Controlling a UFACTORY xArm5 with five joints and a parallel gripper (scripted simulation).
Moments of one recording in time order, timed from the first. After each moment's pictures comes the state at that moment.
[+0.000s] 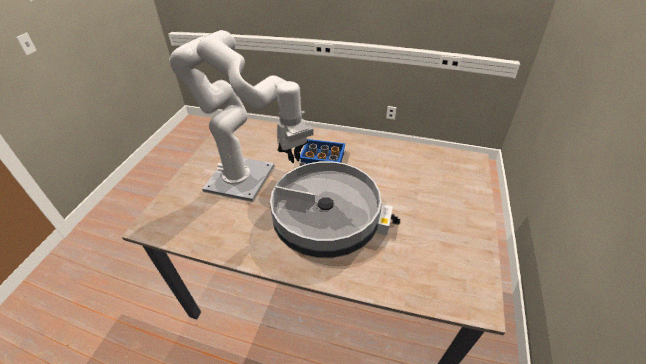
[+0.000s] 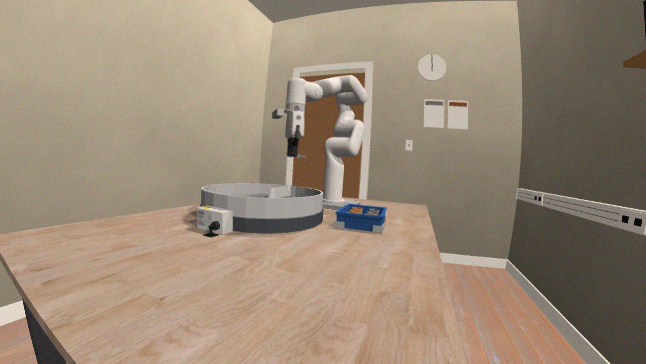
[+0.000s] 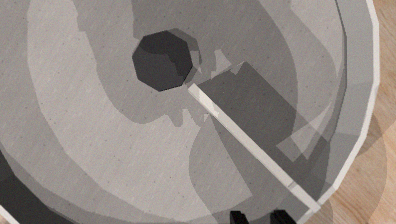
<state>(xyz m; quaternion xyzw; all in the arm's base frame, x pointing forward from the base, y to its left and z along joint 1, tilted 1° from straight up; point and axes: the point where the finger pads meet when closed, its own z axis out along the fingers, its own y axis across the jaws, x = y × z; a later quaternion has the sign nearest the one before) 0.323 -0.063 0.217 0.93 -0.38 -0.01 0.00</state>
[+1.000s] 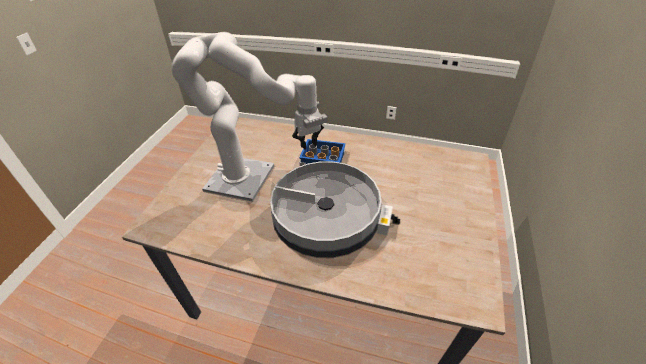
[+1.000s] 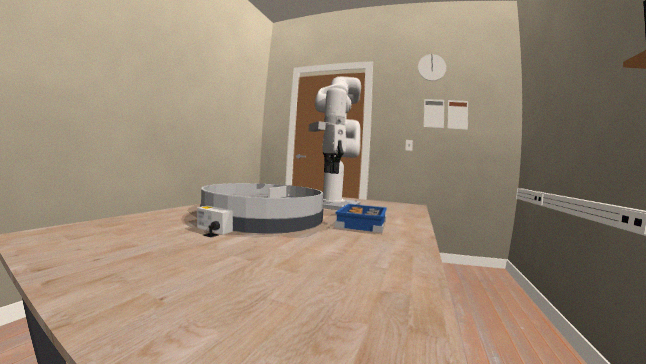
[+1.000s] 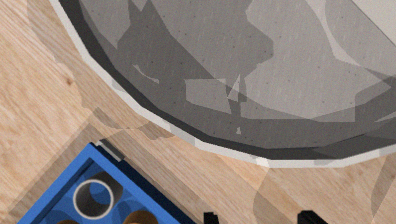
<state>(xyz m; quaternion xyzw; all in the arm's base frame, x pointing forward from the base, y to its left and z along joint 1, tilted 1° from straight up) 0.323 0.101 0.165 0.93 -0.37 0.00 0.00</state>
